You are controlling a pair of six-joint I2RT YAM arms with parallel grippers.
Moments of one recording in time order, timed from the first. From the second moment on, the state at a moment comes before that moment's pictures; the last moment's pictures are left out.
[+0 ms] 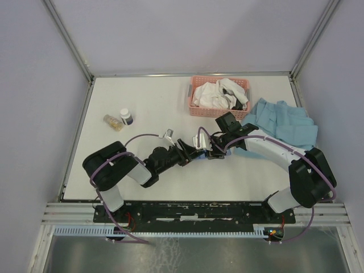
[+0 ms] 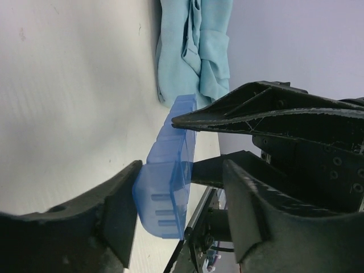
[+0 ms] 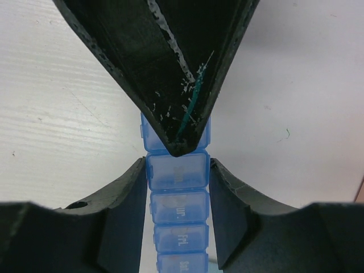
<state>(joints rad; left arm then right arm) -0.83 1.75 0.37 1.24 0.09 -1.22 0.59 1.49 0.96 -0.56 -0.54 -1.06</state>
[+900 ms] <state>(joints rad) -0.81 1.83 0.37 1.32 0.19 -1.24 0.56 1.49 0.97 -0.61 -0.61 -1.06</state>
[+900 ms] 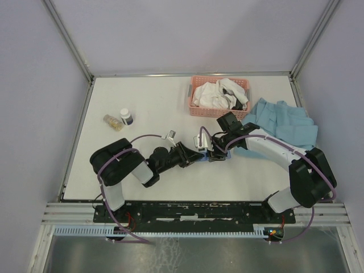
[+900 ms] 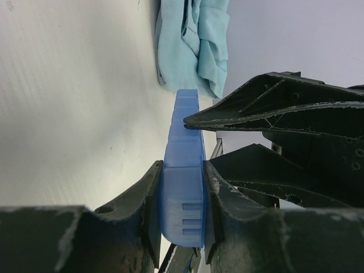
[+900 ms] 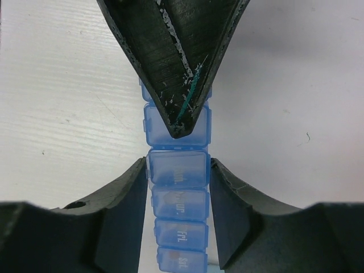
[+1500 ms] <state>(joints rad) -0.79 1.85 0.37 1.33 0.21 -1.24 0.53 1.46 0.98 -0.58 -0.54 -0.91</state>
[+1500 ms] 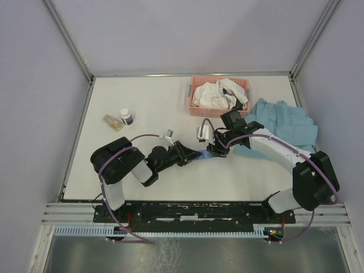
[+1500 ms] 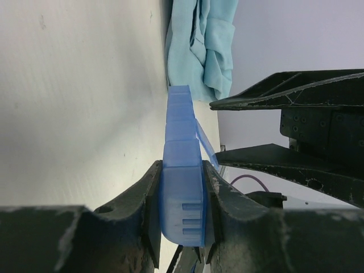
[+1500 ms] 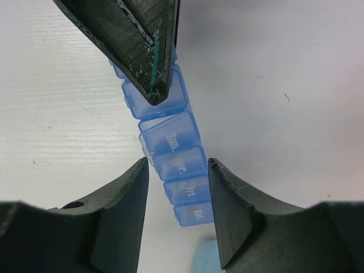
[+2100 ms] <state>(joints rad) -0.79 1.86 0.37 1.30 0.24 -1.24 0.52 1.47 0.98 -0.42 -0.39 -0.73</state>
